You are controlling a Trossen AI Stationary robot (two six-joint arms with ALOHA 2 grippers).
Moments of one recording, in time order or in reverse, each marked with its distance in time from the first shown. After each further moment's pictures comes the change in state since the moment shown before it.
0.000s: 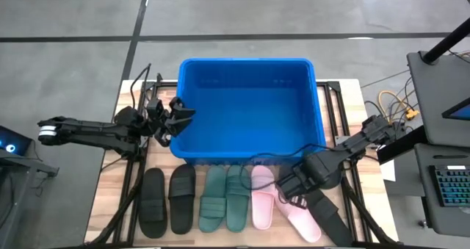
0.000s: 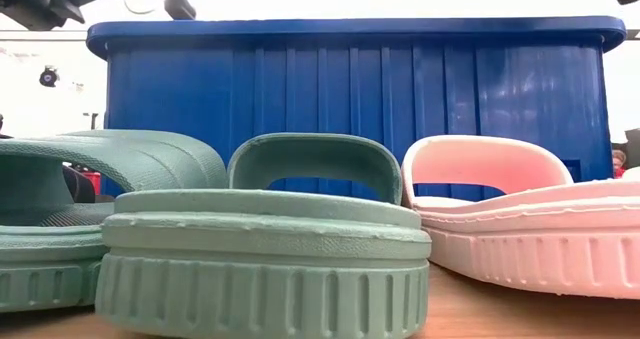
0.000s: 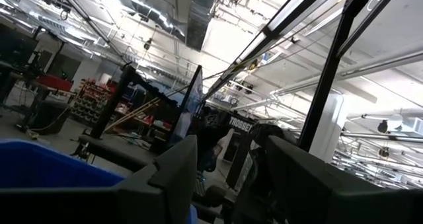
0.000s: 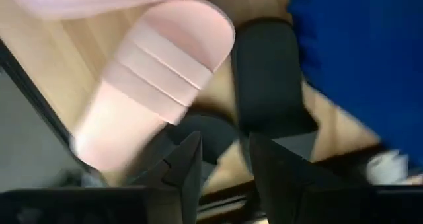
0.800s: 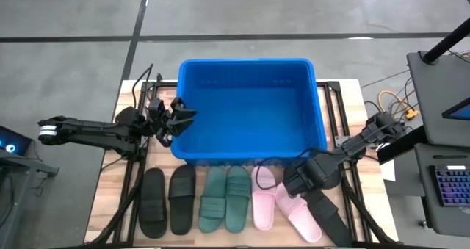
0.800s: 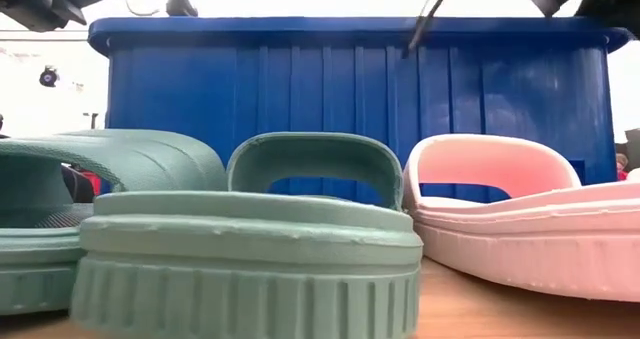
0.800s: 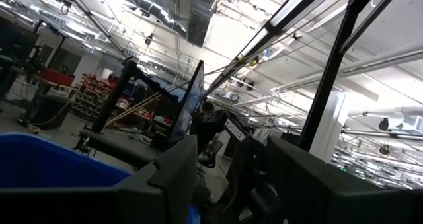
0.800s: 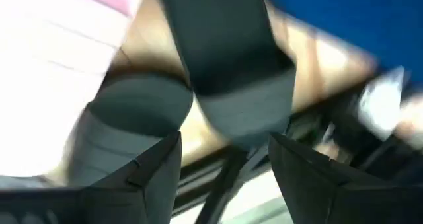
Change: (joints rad) left arm 0.000 0.014 0.000 0.000 0.002 -0.007; right arm -0.013 -0.082 -0.313 0.009 -0.074 0.186
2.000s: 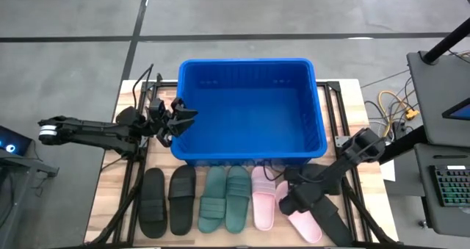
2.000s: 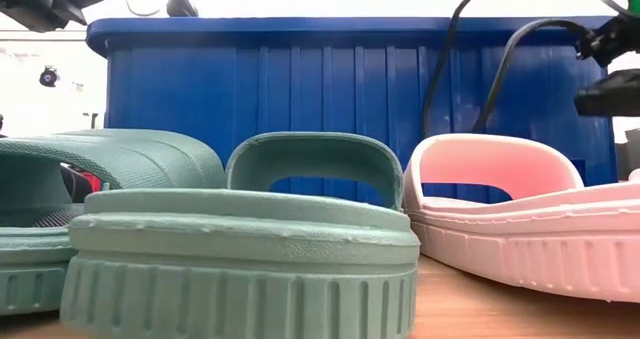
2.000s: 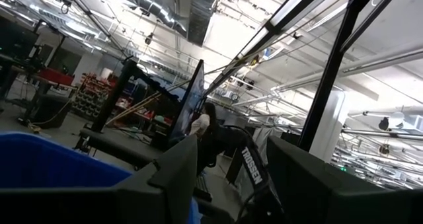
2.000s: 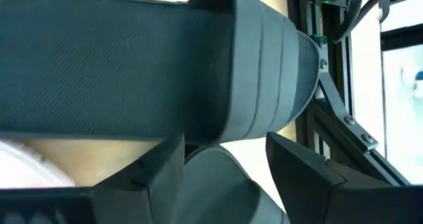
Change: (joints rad) left arm 0.000 0.003 0.000 0.001 0.000 0.001; right arm 0.130 0.275 -0.042 0.057 0.052 1.205
